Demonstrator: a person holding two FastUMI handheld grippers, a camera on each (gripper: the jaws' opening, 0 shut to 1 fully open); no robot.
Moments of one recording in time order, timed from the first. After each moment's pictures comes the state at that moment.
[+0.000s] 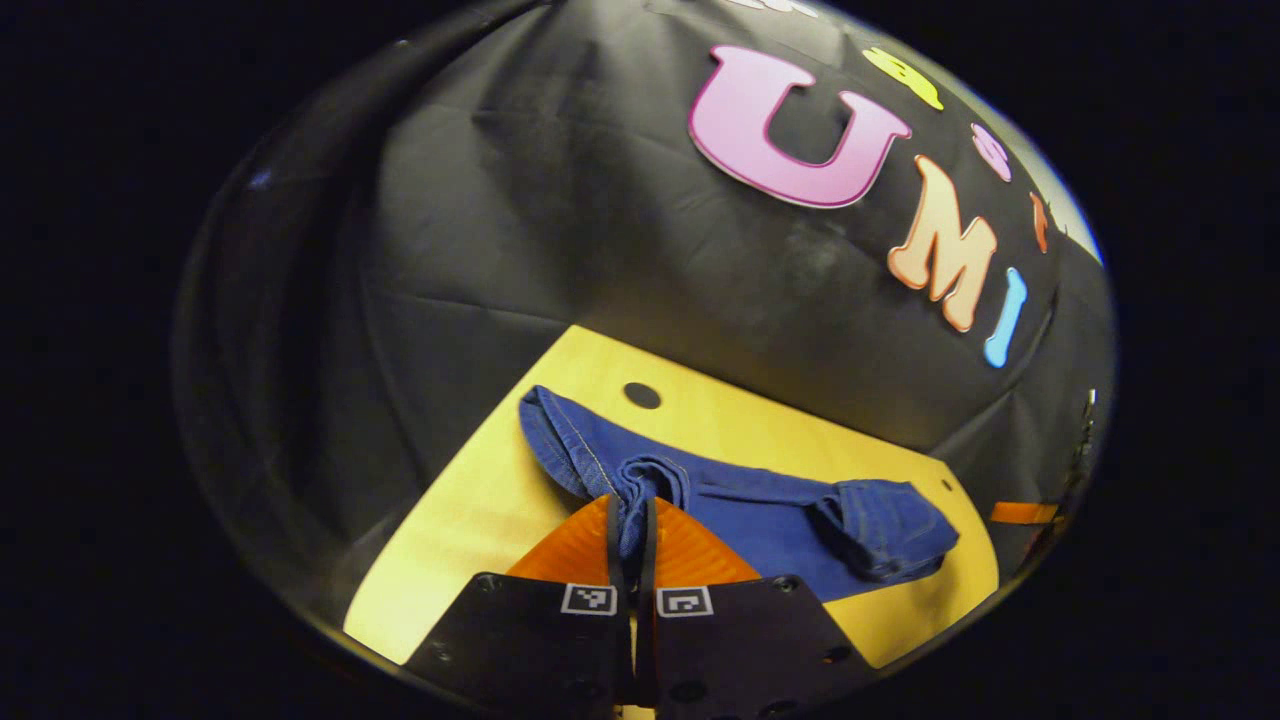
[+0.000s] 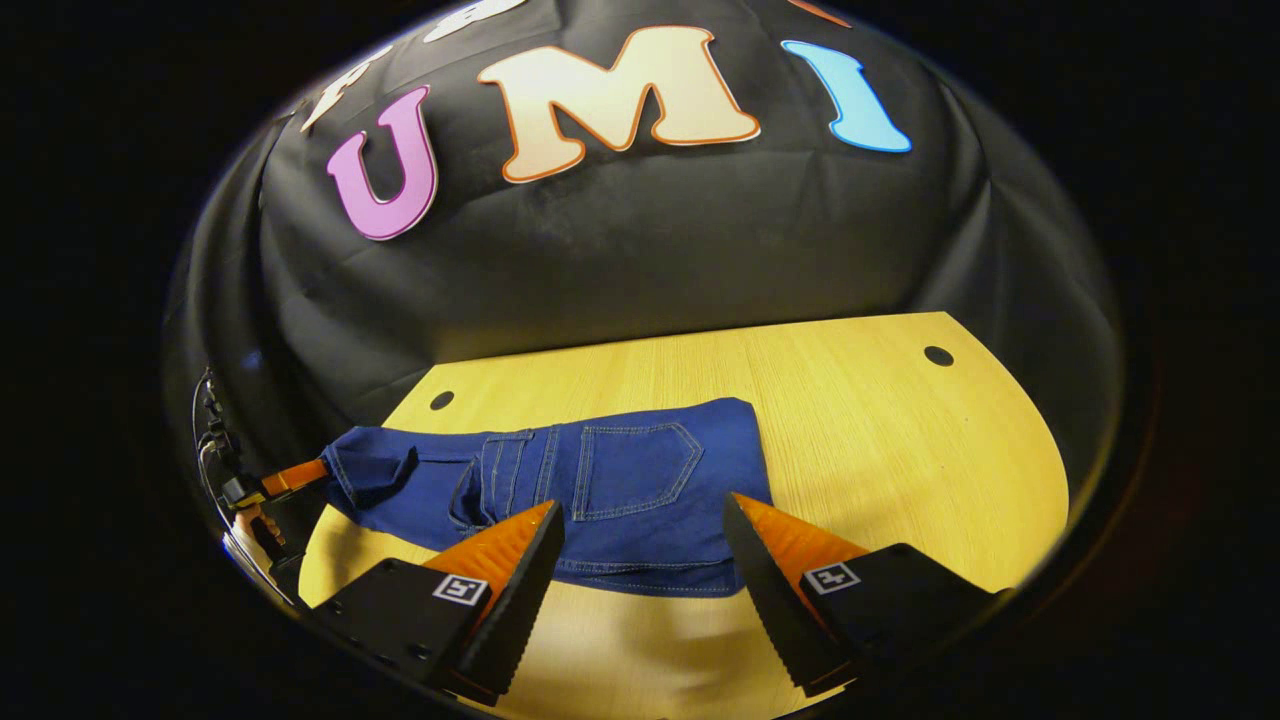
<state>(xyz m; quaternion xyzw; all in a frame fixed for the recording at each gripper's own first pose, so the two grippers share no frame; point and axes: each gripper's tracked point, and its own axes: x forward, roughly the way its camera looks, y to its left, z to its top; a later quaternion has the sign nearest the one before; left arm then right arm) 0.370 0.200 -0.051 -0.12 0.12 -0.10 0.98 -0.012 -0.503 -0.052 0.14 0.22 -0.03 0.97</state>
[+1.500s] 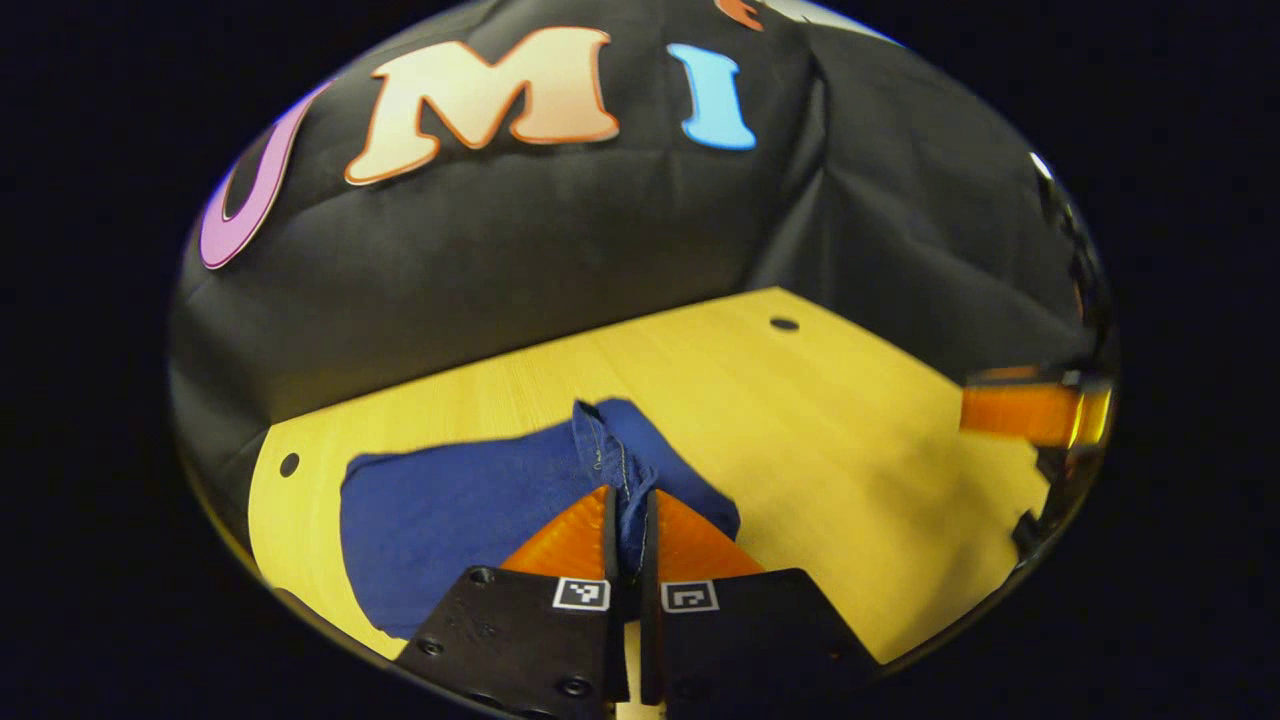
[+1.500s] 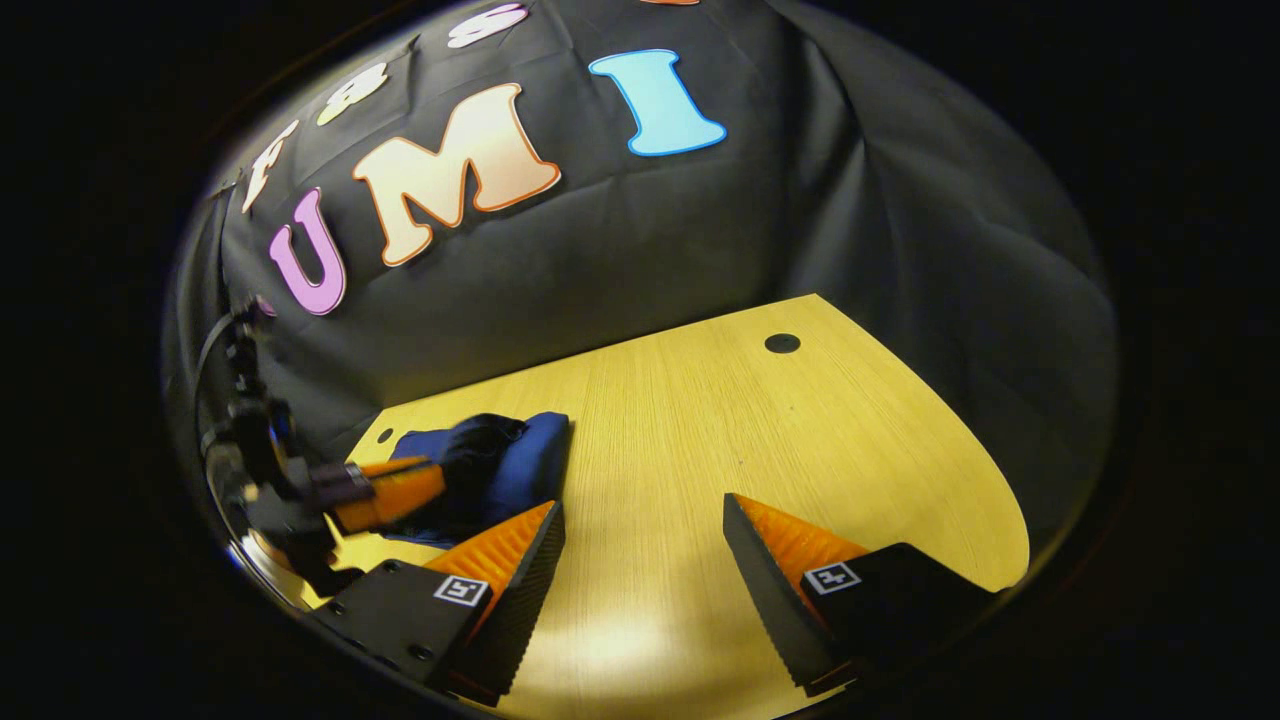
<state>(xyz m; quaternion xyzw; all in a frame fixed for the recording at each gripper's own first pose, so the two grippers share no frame) 0.317 -0.239 -0.146 0.20 0.18 -0.26 0.93 -0.111 -0.712 -0.076 0.20 0.19 -0.07 0.96</state>
